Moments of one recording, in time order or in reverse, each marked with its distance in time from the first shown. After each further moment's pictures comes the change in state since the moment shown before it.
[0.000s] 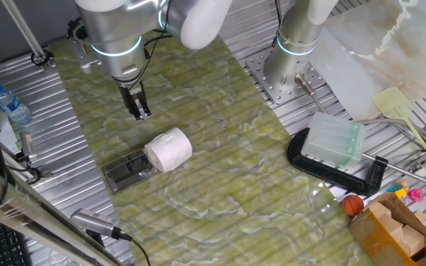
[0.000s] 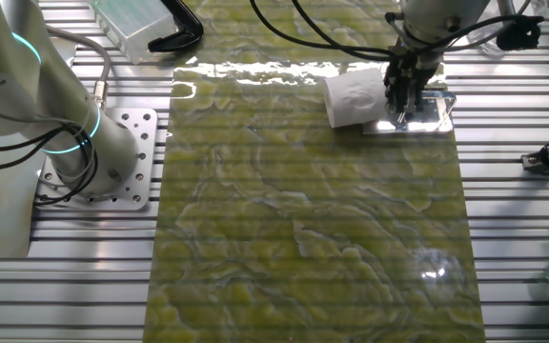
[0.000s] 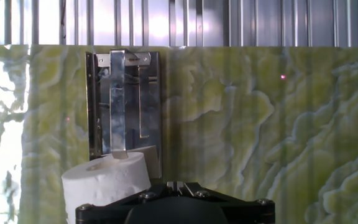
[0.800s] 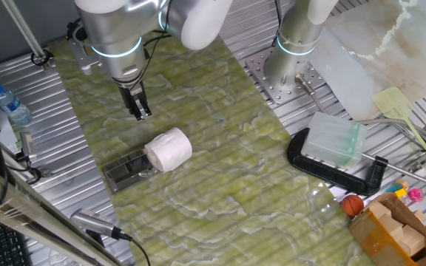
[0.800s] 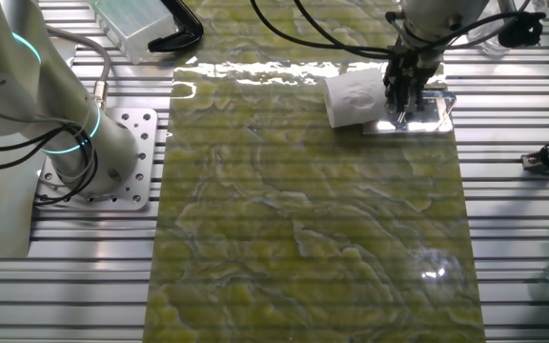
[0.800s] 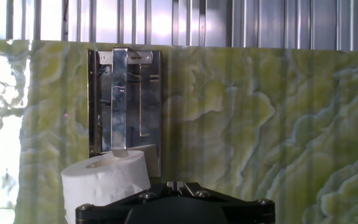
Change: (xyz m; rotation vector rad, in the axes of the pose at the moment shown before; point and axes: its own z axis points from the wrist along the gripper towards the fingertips) arm 0.000 0.000 0.000 0.004 0.003 -0.009
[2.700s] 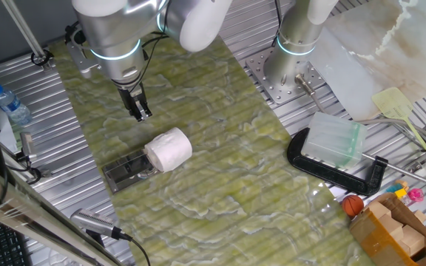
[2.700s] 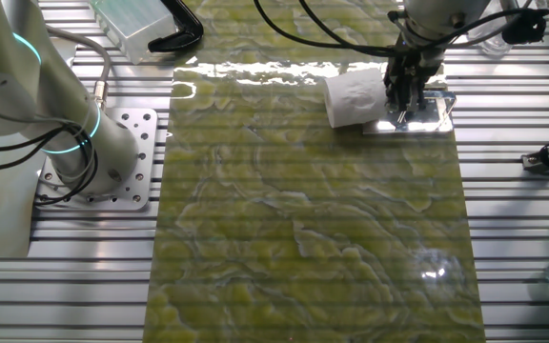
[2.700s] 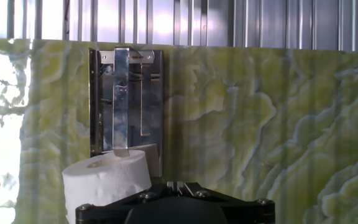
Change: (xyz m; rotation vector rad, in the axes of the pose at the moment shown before) arm -0.001 0.002 0.001 0.006 0.012 -0.036
